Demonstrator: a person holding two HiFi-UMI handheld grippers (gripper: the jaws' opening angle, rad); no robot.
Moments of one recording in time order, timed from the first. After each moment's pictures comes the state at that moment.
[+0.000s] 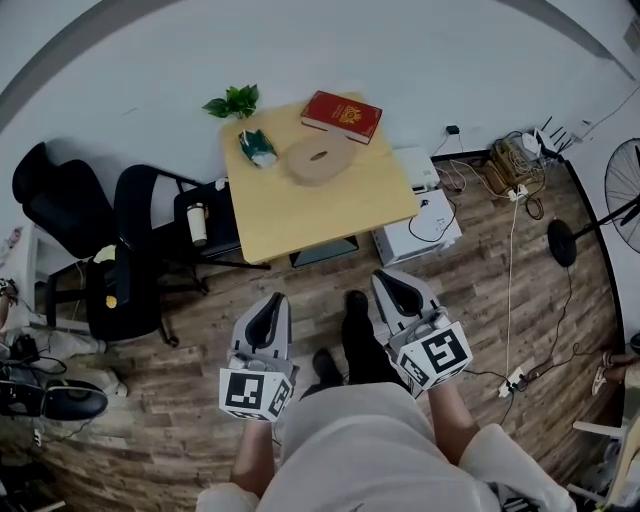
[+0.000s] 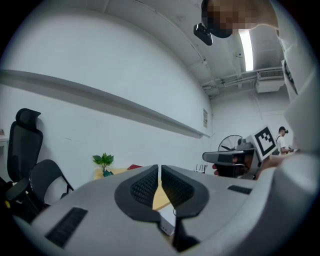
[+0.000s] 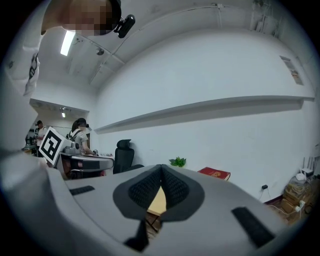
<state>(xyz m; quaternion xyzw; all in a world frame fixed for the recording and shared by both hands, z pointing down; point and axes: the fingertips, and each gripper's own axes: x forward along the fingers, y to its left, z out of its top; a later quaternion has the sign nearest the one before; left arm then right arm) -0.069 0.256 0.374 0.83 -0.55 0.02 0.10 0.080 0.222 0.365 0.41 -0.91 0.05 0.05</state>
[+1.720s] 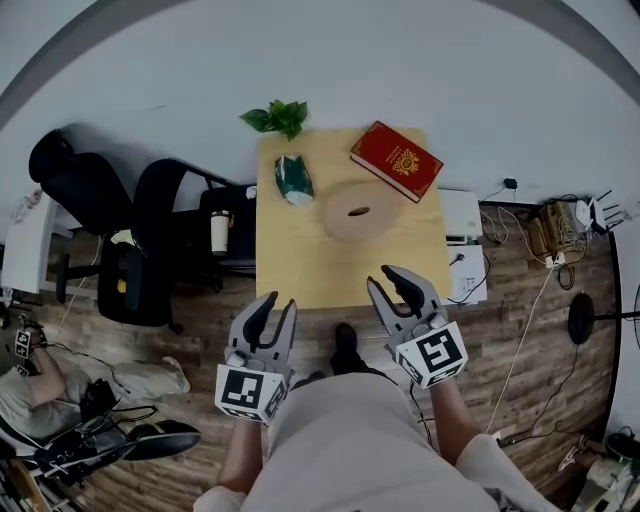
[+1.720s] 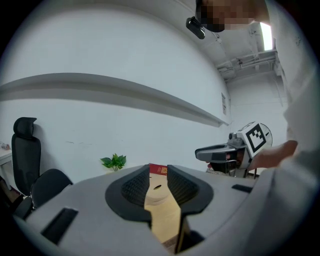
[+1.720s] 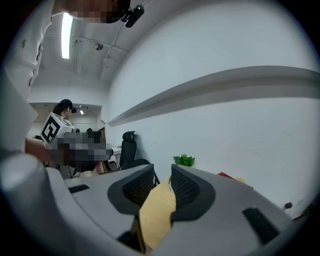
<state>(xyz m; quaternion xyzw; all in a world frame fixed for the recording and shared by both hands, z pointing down) -0.100 0.037 0.378 0.78 -0.61 0.08 0.12 0.028 -0.035 0.388 0.29 -0.95 0.05 0.11</state>
